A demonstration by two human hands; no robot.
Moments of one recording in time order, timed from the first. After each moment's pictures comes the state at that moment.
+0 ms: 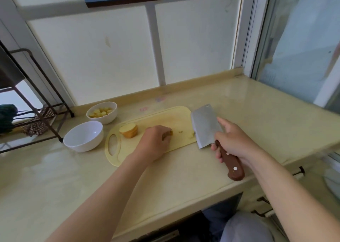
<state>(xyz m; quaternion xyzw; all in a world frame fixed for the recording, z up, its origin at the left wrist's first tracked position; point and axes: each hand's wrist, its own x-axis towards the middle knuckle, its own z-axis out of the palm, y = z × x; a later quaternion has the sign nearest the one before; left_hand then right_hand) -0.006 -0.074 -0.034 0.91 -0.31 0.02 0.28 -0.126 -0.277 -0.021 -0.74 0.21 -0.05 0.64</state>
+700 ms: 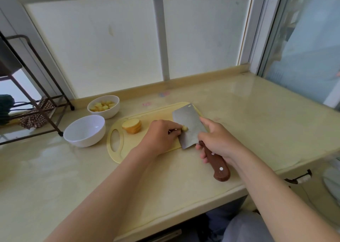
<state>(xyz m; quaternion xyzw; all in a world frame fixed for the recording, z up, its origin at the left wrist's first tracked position) 0.006 -0.077 -0.037 0.86 -0.35 0.02 0.36 -0.093 -0.234 -0.028 -0.74 0.20 -0.01 0.64</state>
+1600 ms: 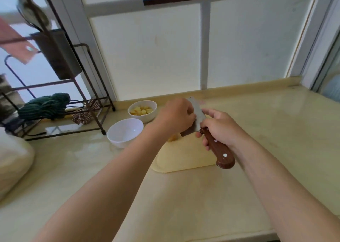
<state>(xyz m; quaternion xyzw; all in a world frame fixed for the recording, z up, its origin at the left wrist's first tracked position) 0.048 -0.043 0.048 0.94 -0.27 0.08 0.19 -0.025 -0.175 0.022 -0.73 0.10 -0.01 0.68</state>
